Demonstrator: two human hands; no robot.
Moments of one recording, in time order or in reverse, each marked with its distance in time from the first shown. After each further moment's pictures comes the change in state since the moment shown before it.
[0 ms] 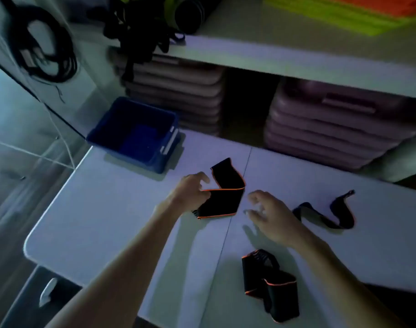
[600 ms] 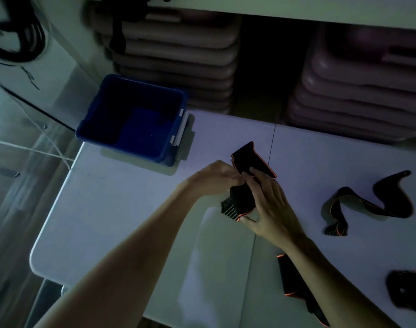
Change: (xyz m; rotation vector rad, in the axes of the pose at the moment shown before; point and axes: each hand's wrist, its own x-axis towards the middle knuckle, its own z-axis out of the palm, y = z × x) left_hand 0.060 -0.013 -0.016 -0.081 -0.382 0.084; right_hand 0.065 -0.006 0.089 -0.353 0.278 -0.239
